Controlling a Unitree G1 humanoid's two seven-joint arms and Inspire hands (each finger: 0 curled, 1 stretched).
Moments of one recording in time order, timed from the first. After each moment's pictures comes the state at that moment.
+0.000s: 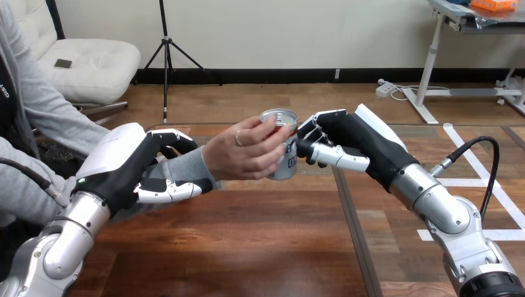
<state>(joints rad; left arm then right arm) -0.23 0.57 -0.10 0.34 0.47 -0.36 -0.07 -0.52 -0.33 0.08 0.71 -0.19 -0.46 0.33</state>
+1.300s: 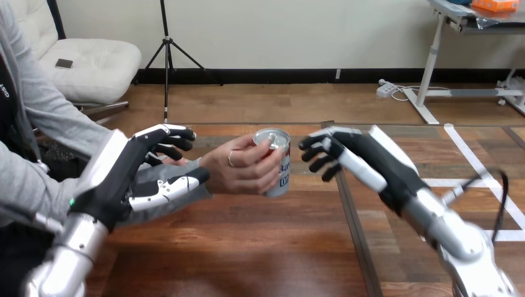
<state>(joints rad) -0.14 0.47 -0.04 0.45 0.25 -0.61 0.02 -0.39 -0.34 0.06 0.71 -0.06 -0.47 0.36</state>
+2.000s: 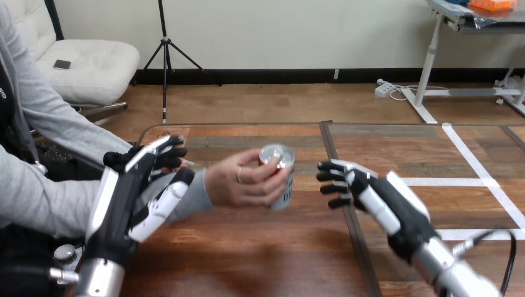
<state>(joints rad) -0.06 0.31 -0.01 0.61 0.17 -0.80 0.11 -0.19 -0.30 0.03 0.67 0.04 -0.48 0.38</state>
